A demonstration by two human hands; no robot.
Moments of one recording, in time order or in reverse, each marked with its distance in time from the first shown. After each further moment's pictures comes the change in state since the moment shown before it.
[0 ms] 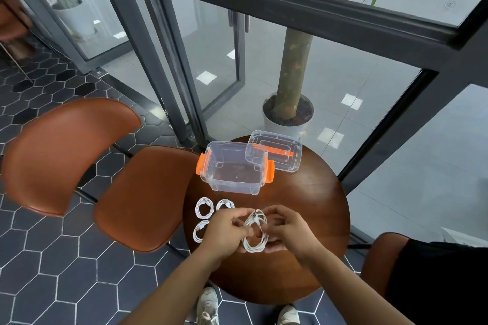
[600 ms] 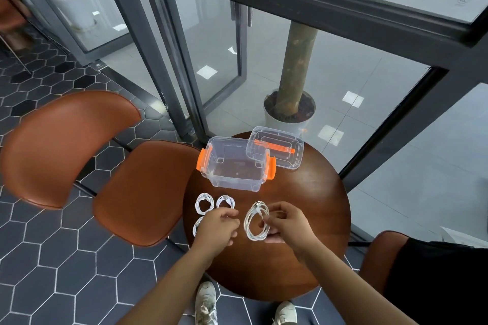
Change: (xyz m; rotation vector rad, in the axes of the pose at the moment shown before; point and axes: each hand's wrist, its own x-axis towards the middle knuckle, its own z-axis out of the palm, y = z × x) left_hand 0.017 -0.031 -0.010 -0.063 0.165 -0.180; right_hand 0.018 0.011 0.003 0.017 0.114 0.040
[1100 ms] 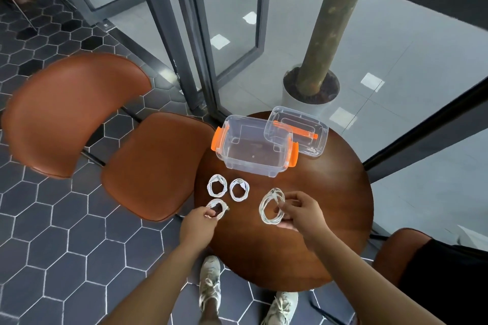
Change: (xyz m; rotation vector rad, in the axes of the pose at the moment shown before) left_hand 0.077 -0.110 -0.048 0.226 0.188 -0.159; right_hand 0.050 0.017 0.019 0.013 0.097 0.122
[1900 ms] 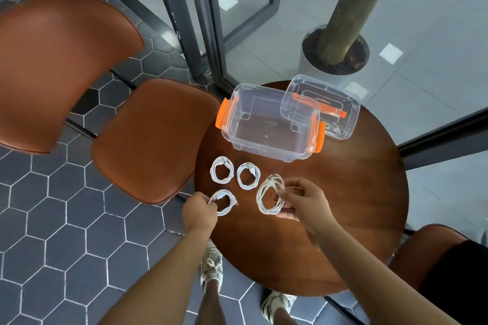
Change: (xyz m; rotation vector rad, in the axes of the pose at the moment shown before) left_hand 0.070 -0.023 0.039 0.189 0.231 -0.106; right_hand 0.053 0.017 0.032 -0.001 -0.051 0.028
